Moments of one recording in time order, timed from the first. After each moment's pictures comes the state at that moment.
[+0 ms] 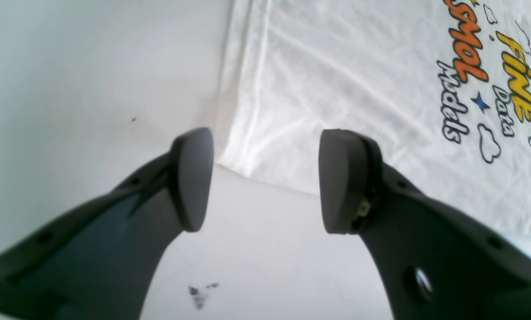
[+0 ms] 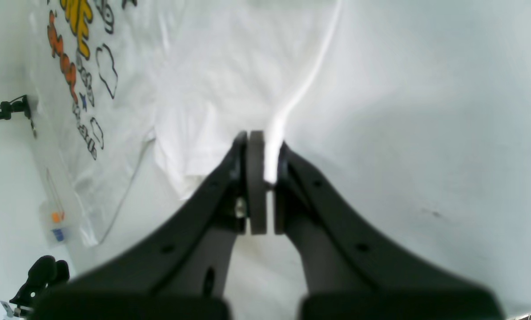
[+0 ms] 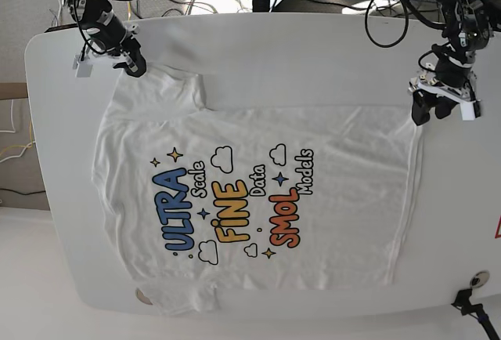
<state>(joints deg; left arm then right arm) 18.4 -14.9 -28.4 94.6 -39.0 -17.6 33.6 -26.9 9.2 25.5 96.1 63.3 0.4 -45.0</state>
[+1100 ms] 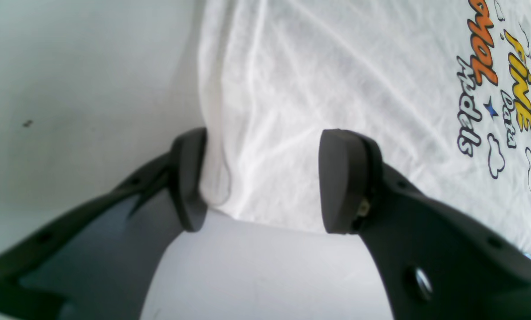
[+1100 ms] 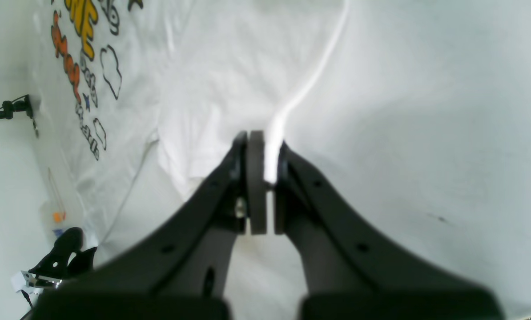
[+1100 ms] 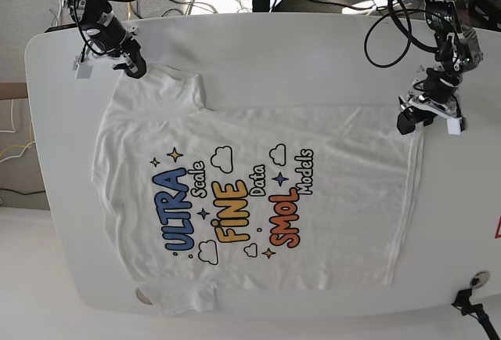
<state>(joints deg) 7.6 -15.1 -26.2 76.4 -39.7 -21.7 35.0 -26.8 9.2 25.5 96.1 63.3 0.4 -45.0</state>
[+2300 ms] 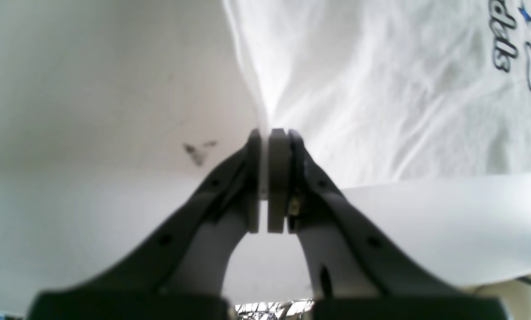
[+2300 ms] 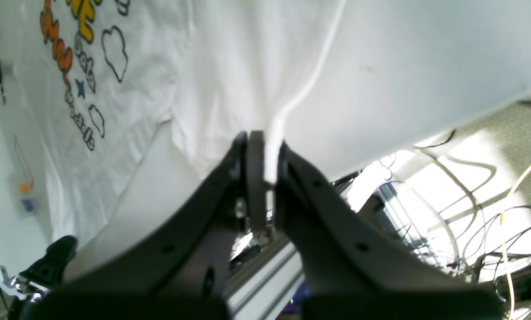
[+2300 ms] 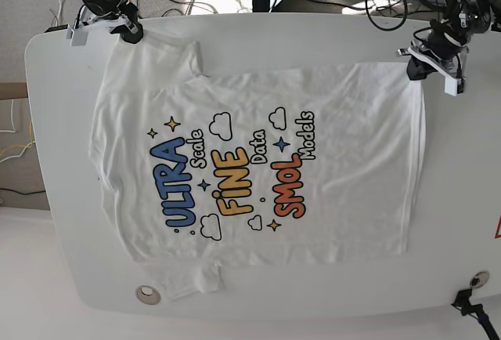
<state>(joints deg) 28.1 -15.3 -29.6 102.3 -38.7 -21.1 49.7 -44.1 9.1 27.3 109.7 64.9 0.5 -45.1</state>
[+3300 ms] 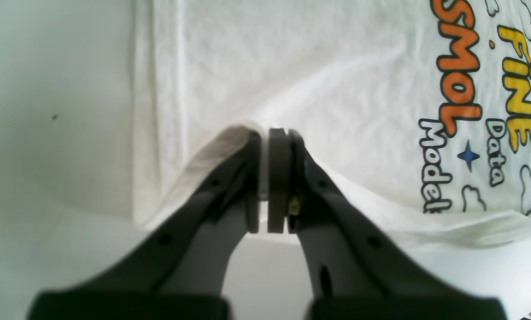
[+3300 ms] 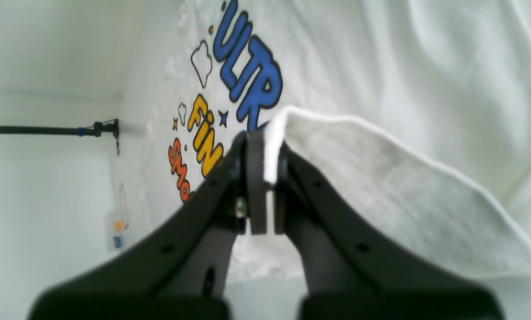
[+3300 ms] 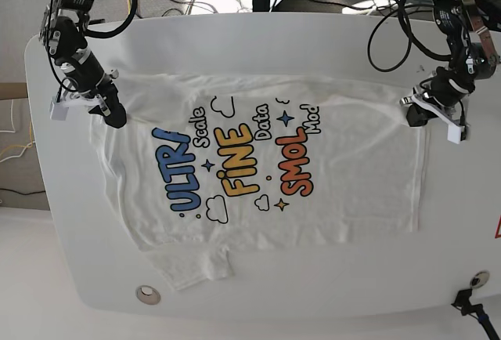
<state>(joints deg) 8.5 -14.8 -29.5 93.8 -38.9 -21.1 57.5 -16.2 15.3 26.8 95.5 73.0 0.5 -45.6</state>
